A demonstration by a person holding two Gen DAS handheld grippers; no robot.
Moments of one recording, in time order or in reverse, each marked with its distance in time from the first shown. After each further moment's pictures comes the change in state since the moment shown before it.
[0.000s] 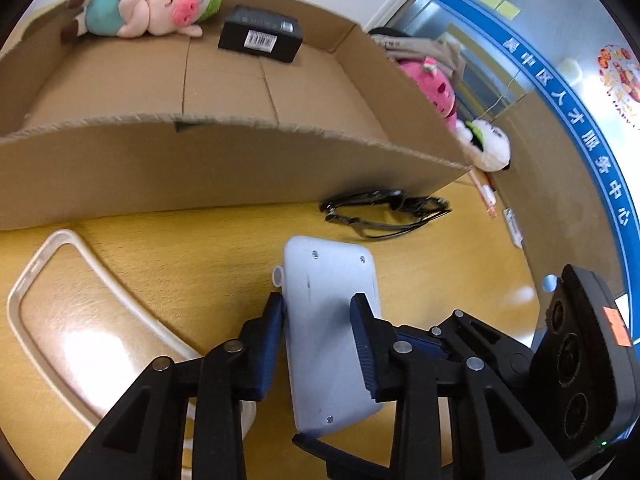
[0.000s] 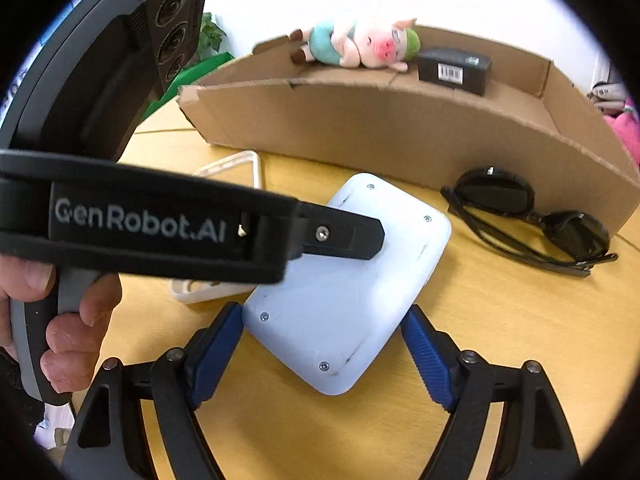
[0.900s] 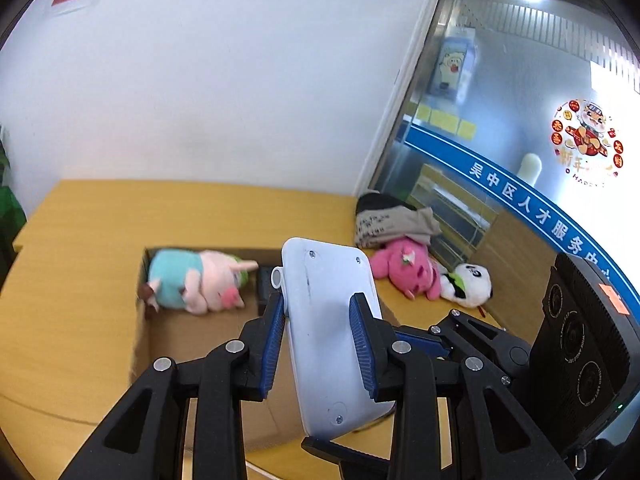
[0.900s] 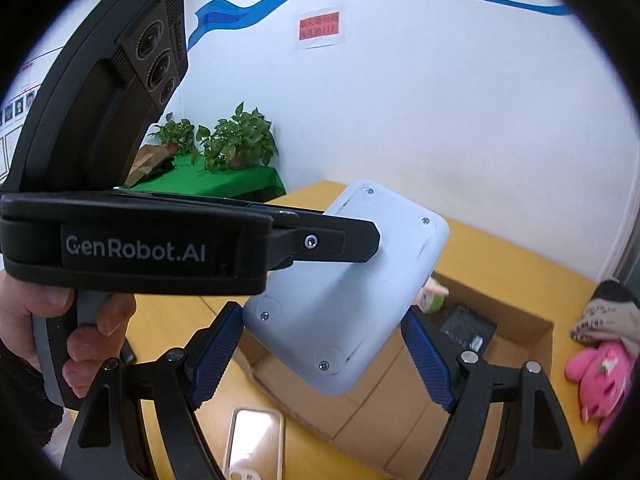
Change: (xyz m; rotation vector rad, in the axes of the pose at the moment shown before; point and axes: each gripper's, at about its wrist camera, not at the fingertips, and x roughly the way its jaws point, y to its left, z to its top) left arm -0.214 -0.027 0.154 0.185 -0.491 0.106; right arm -0.114 0.052 0.216 -0.277 -0.392 0.020
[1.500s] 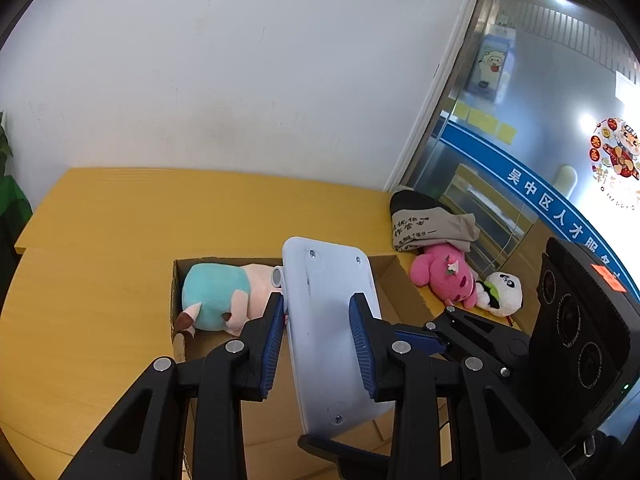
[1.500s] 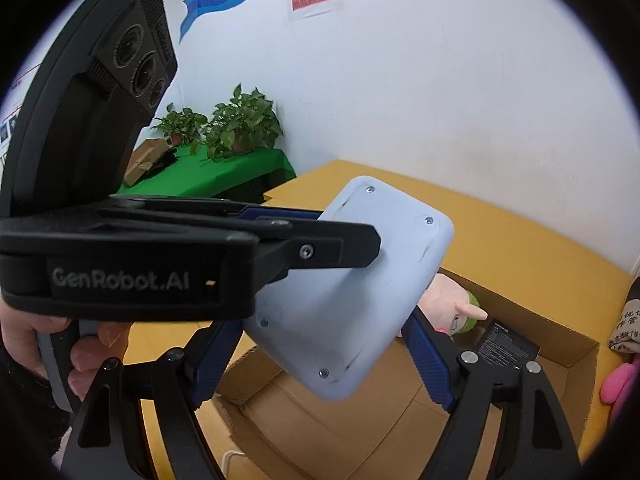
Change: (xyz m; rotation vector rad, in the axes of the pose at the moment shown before) left arm 0.067 0.090 0.029 -0.056 0.088 0.025; right arm 0.094 -0.032 0.019 0.068 0.109 0.076
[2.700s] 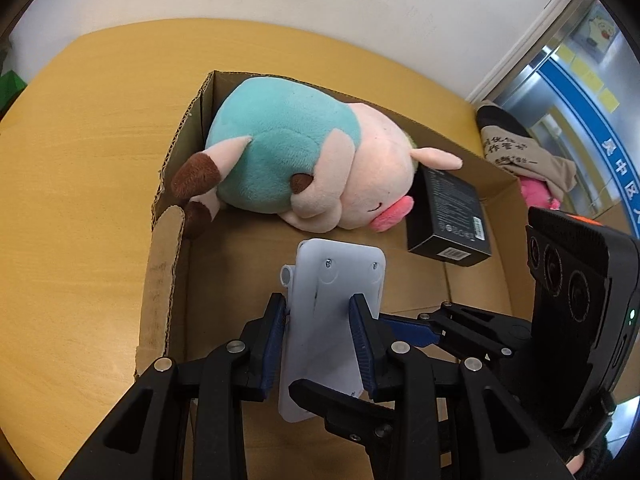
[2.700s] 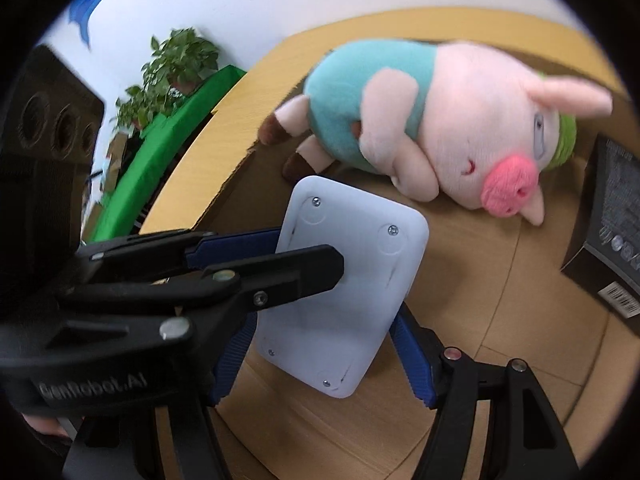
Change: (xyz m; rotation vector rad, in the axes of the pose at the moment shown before) left arm 0.149 0.092 -0.066 -0.177 0.387 0.145; right arm 0.169 -0.083 -0.092 0.432 0.400 0.197
